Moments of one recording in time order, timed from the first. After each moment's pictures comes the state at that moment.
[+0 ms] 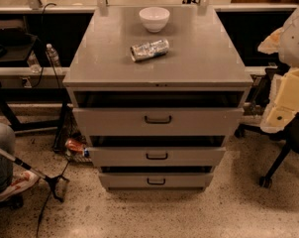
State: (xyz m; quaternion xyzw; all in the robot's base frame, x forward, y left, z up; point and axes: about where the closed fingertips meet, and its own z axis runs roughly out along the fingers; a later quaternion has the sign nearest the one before) arm 0.438 -0.217 0.976 -0.60 0.78 -0.03 0.16
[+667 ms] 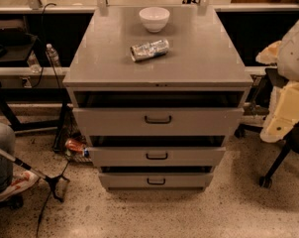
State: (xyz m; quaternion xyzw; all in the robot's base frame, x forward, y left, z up) arm 0.439 -0.222 0.952 -0.61 0.77 -0.02 0.16
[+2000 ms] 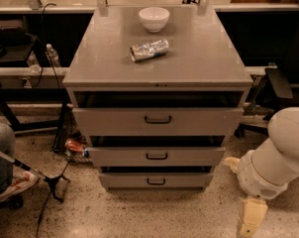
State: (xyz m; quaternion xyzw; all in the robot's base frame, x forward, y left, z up) arm 0.358 -0.213 0.695 -0.66 0.74 0.08 0.09
